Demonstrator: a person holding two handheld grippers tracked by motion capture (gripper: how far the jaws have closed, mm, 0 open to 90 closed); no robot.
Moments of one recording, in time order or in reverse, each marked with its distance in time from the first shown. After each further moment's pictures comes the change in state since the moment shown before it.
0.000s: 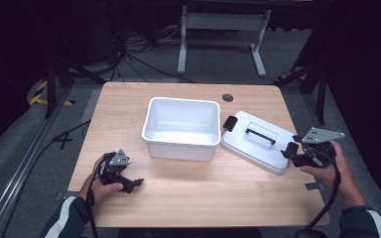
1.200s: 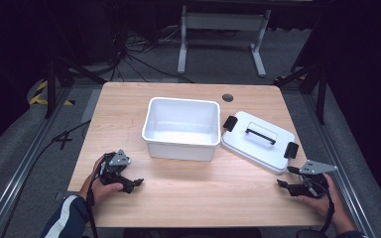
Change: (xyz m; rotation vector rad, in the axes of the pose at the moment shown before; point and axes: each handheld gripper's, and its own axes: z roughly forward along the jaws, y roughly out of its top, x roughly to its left) left arm 0.000 0.000 0.000 -0.001 0.001 0.002; right arm 0.038 -0.099 0.031 -0.009 0.109 0.171
